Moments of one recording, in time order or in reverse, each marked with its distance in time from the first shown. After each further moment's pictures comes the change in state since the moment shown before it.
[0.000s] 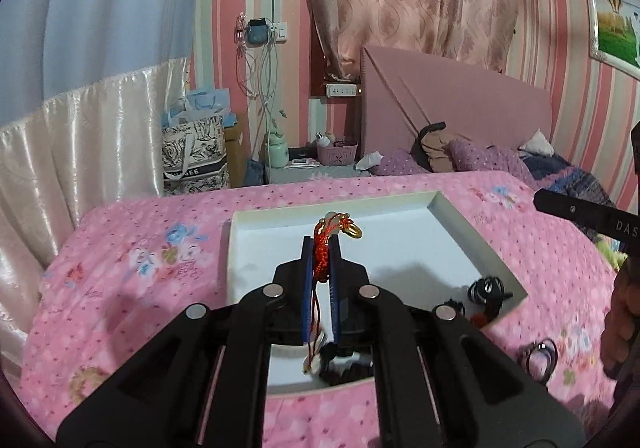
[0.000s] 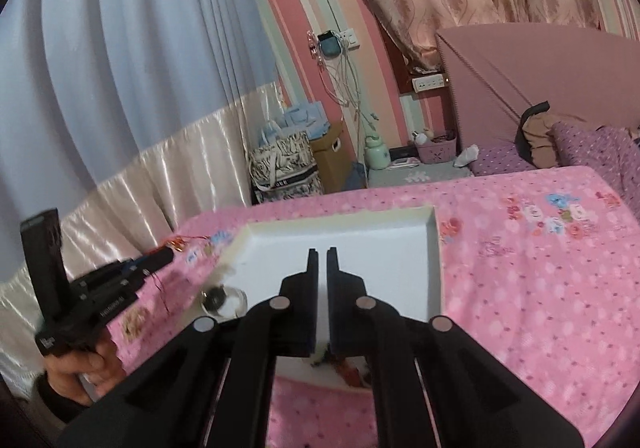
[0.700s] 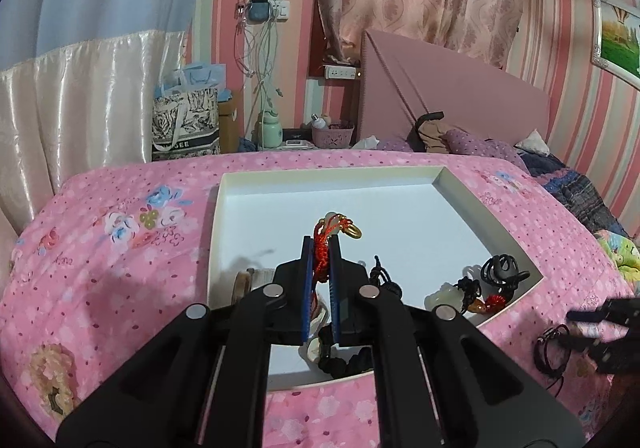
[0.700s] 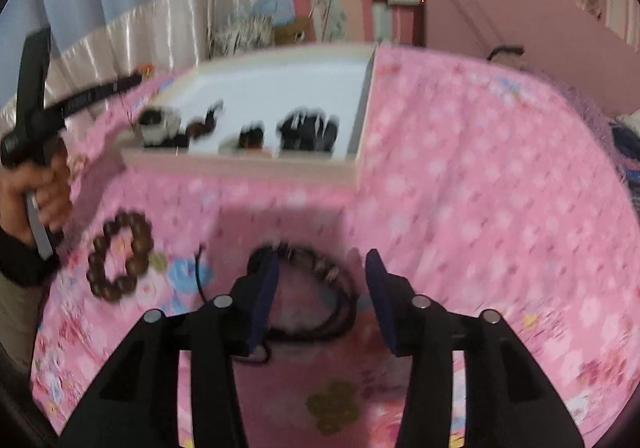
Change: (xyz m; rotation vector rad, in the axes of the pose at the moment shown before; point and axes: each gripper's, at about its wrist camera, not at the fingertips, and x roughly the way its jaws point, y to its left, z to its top) left arm 0.032 0.009 -0.040 -0.044 0.041 -0.036; right arm -0.022 -0.041 -0.129 -0.131 0.371 -0.195
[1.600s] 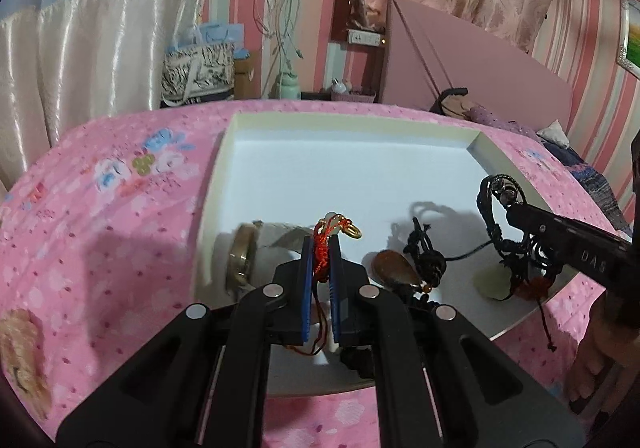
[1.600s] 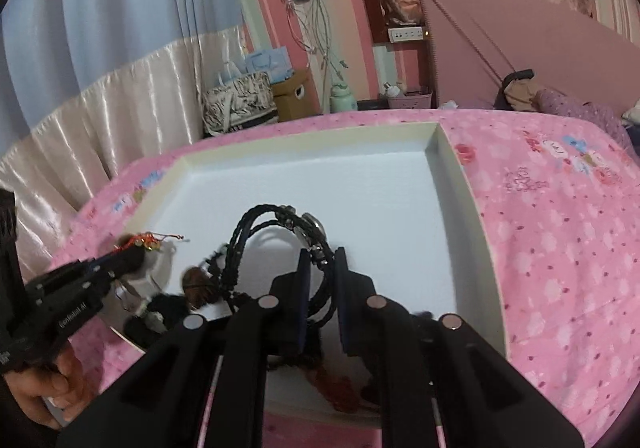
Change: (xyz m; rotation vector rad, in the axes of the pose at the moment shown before) left arm 0.055 0.005 -0.020 -0.058 0.111 0.048; right arm 0.080 0.048 0.107 0.113 -0.223 0.009
